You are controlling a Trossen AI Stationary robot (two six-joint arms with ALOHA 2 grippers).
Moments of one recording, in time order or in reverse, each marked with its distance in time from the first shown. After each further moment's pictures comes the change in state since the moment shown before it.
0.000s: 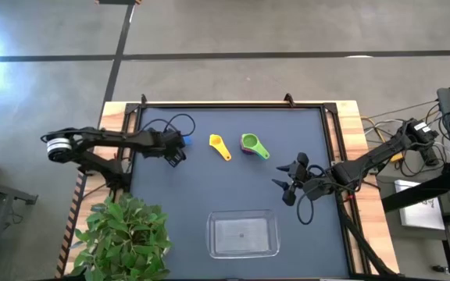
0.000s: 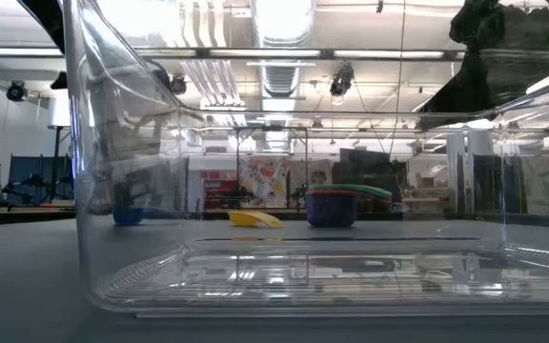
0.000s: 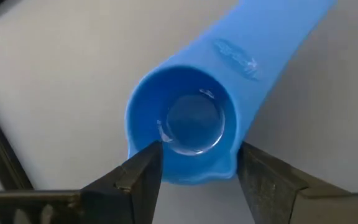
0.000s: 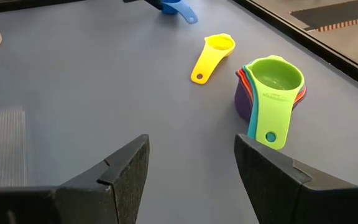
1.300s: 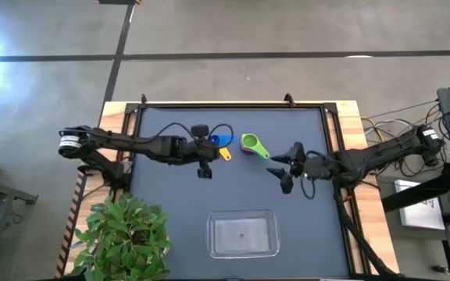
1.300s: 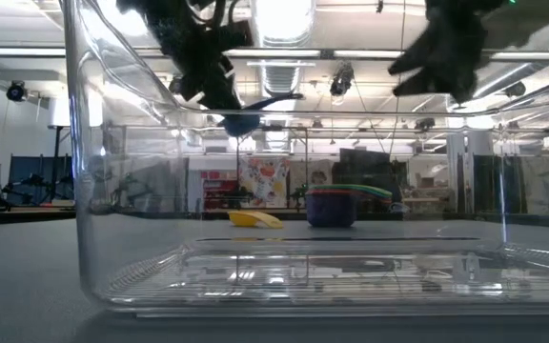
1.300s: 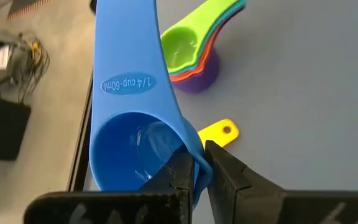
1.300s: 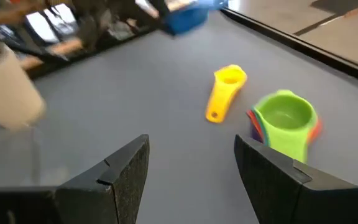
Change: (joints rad) left arm -0.354 0.150 0.490 0.177 0.012 0.647; right arm -0.205 -0.080 0.103 0.033 -0.223 -0.010
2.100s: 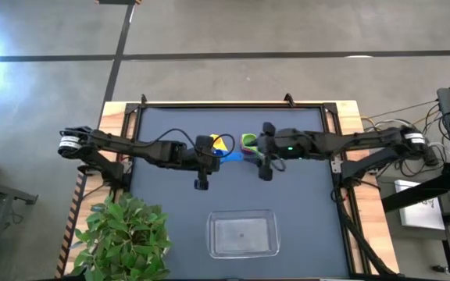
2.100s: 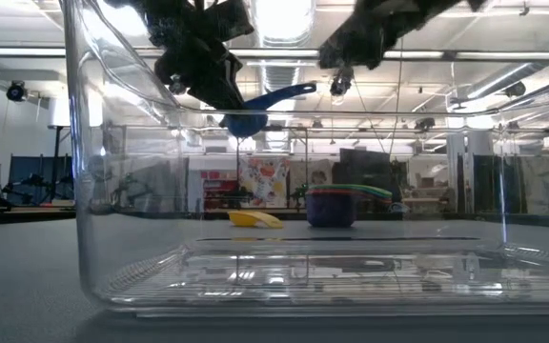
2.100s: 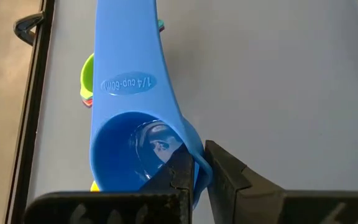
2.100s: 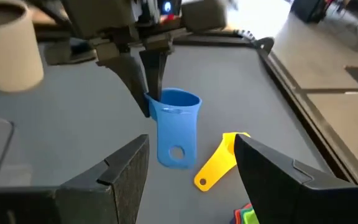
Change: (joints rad) left arm -0.062 0.000 -0.003 -0.010 0.185 0.016; right arm -0.276 0.321 0.382 -0.048 -0.380 -0.560
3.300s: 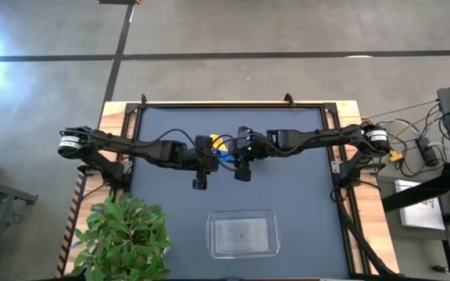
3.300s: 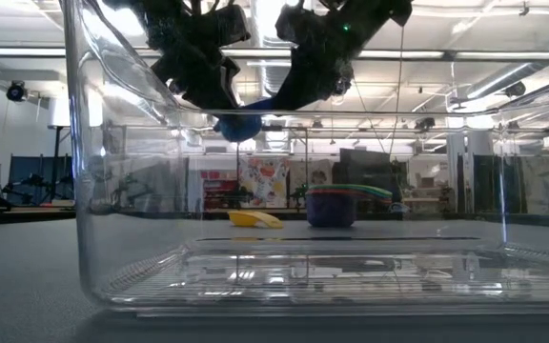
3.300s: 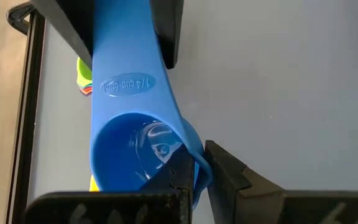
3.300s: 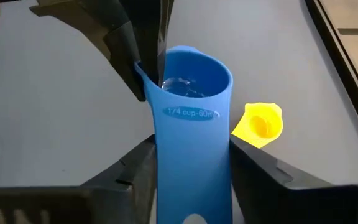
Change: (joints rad) left arm 0.000 0.000 -0.004 -0.039 0.002 0.008; right arm -0.041 0.397 0.341 -0.244 -0.036 -0.003
